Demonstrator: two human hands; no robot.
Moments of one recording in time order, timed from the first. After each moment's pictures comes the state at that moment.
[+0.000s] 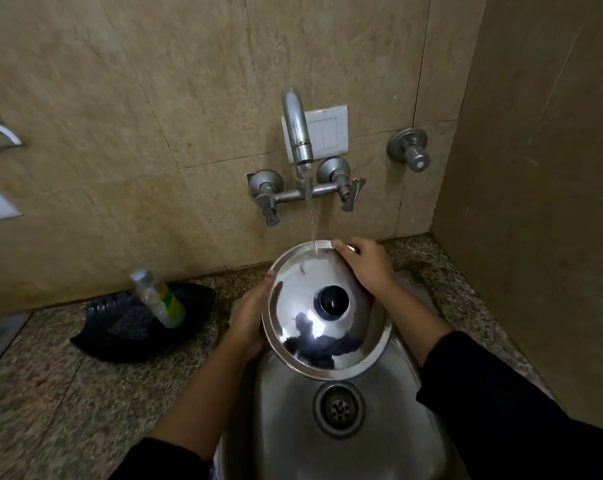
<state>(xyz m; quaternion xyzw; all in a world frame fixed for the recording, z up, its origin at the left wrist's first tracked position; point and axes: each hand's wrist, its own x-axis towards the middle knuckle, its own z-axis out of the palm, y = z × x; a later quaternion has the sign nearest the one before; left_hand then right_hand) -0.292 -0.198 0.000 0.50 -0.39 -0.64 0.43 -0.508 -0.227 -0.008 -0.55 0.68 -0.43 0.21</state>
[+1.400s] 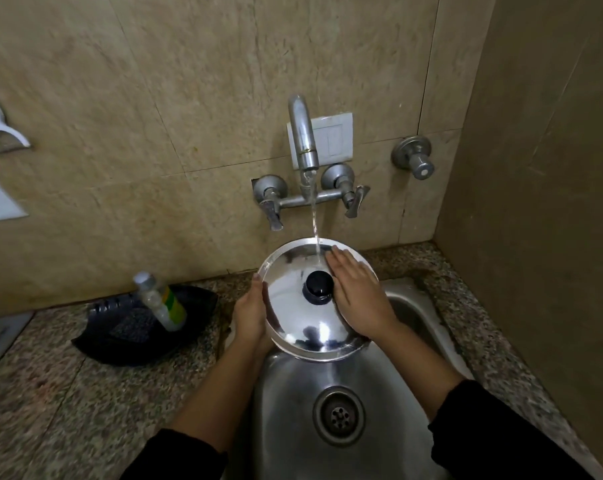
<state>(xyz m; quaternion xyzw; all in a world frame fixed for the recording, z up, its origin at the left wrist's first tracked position) -0.298 -0.218 -0.019 0.61 -0.30 -0.53 0.51 -0.486 -0.195 -0.031 -0.73 0.63 -0.27 0.05</state>
